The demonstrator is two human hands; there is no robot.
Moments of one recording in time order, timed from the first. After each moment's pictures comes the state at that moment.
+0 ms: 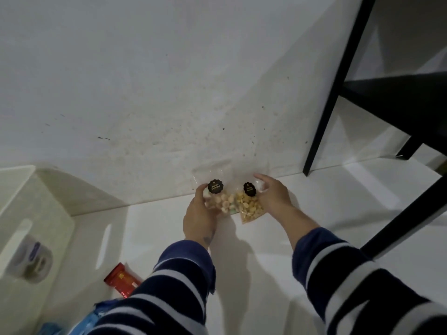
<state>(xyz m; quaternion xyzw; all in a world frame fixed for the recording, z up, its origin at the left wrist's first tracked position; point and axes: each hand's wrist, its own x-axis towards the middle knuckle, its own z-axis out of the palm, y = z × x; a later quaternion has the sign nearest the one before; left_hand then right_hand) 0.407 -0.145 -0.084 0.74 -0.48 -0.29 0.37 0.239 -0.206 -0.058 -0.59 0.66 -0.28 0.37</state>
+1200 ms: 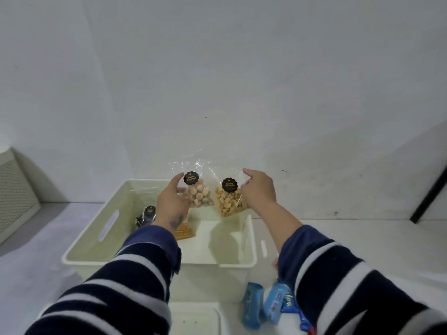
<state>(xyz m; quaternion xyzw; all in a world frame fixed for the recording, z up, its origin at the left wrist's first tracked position) 0.805 0.073 0.096 0.75 -0.41 -0.19 0.48 0.633 -0.010 0.124 -0.68 0.55 -0.34 0.34</state>
